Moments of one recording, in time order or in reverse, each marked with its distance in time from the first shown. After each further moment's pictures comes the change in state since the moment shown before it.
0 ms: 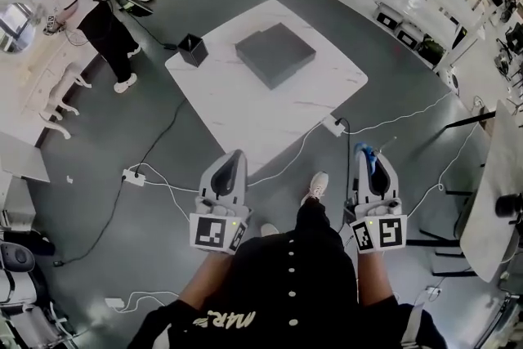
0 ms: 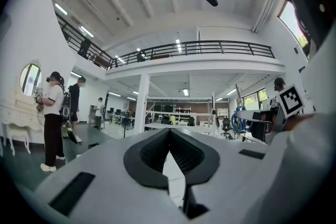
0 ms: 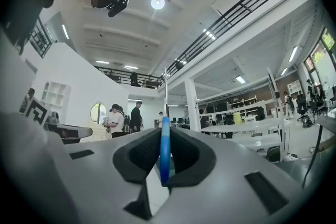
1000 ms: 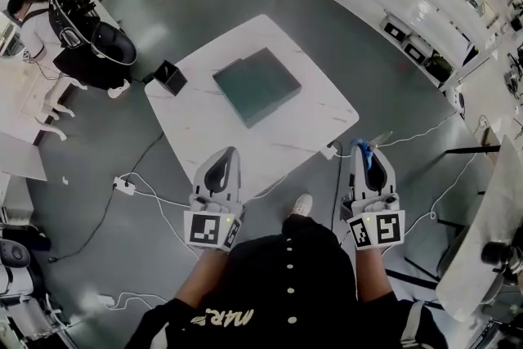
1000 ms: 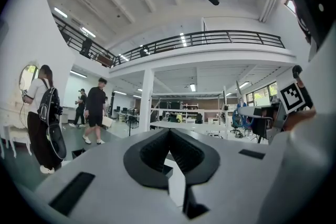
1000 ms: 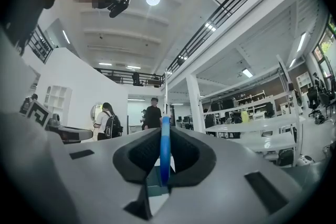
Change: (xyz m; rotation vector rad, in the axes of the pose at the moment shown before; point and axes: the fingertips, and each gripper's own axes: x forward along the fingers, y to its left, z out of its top) left arm 0.234 0.002 -0.002 0.013 0.034 0.087; right arm 0.189 -0.168 -0.006 0.026 0.013 0.084
